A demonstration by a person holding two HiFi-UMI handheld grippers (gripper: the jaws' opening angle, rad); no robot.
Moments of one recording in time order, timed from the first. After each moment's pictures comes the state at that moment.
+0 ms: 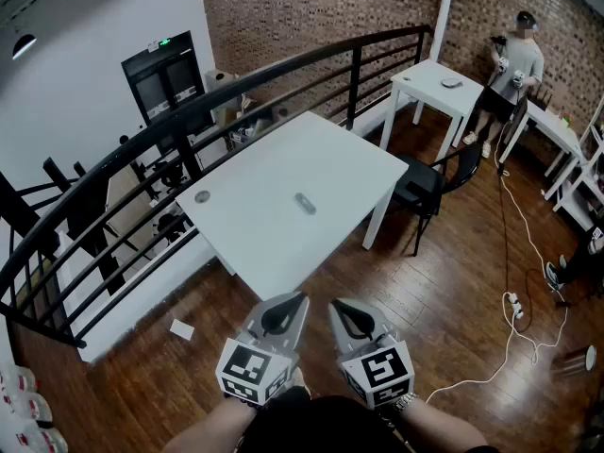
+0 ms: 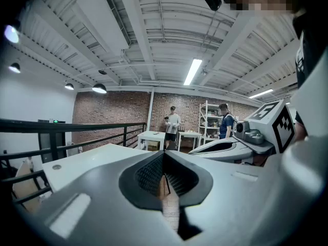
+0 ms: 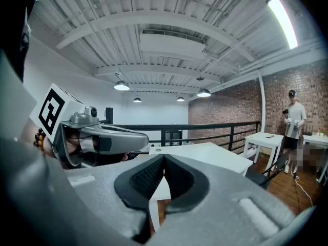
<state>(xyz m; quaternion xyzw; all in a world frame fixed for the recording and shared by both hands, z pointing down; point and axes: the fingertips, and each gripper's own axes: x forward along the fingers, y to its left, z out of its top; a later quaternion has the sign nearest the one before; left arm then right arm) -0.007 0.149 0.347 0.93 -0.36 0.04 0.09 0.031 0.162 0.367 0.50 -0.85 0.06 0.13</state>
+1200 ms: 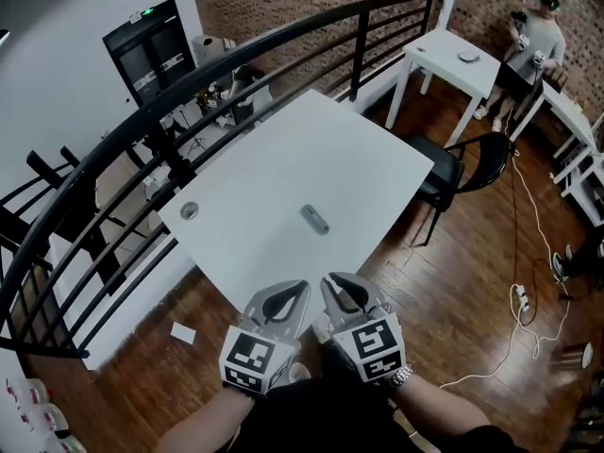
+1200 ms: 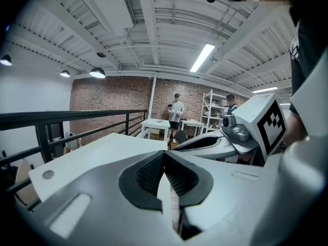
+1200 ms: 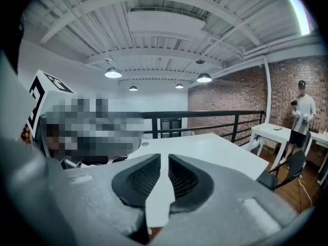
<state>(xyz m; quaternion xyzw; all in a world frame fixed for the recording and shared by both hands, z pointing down) -0.026 -0.033 0.401 0.92 -0.34 0.11 0.12 0.000 -0.044 0.420 0.49 -0.85 0.11 0.18</state>
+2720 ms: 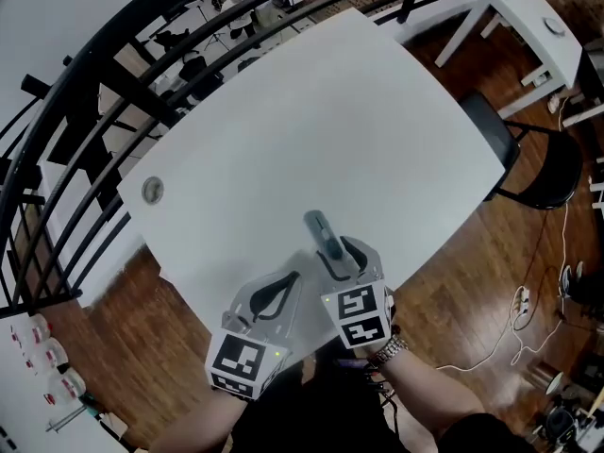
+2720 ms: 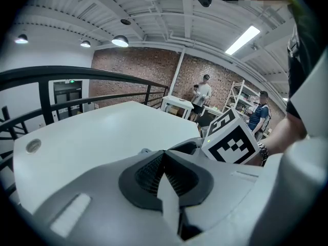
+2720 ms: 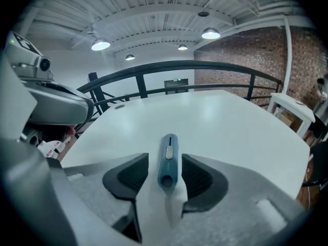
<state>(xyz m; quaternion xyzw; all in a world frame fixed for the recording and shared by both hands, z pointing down) -0.020 -0.187 0.523 0.85 -0.41 0.19 0.26 0.023 -0.223 0.608 0.41 -0.82 0.23 0.33</state>
